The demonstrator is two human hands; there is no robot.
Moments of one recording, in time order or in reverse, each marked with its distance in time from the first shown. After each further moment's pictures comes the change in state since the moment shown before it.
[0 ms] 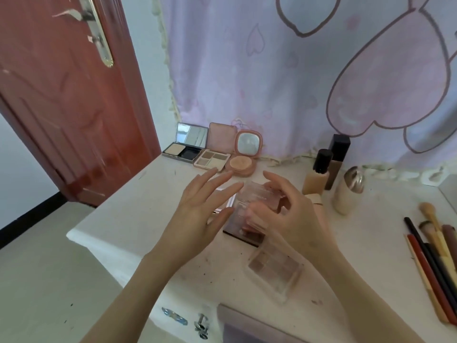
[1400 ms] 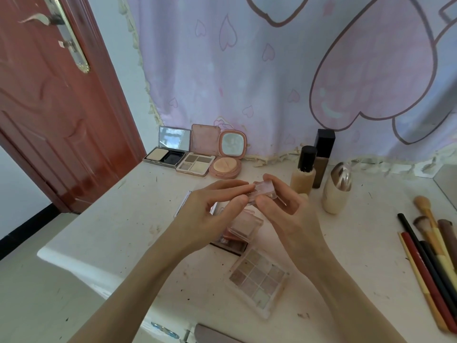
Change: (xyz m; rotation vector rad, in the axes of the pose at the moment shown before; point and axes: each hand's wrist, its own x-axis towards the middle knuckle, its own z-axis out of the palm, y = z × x) left_hand 0.042 0.037 0.014 -0.598 -0.149 -0.347; right_hand -0.003 0.017 -0.012 0.566 0.035 0.215
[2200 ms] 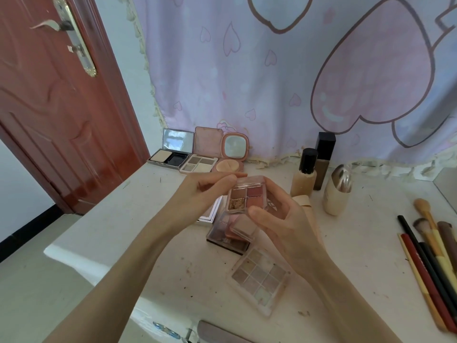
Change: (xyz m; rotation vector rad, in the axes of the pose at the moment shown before) left_hand 0.015 0.000 -0.023 -0.148 -0.057 -0.079; right_hand -0.001 0.005 0.004 0.110 -0.108 0.100
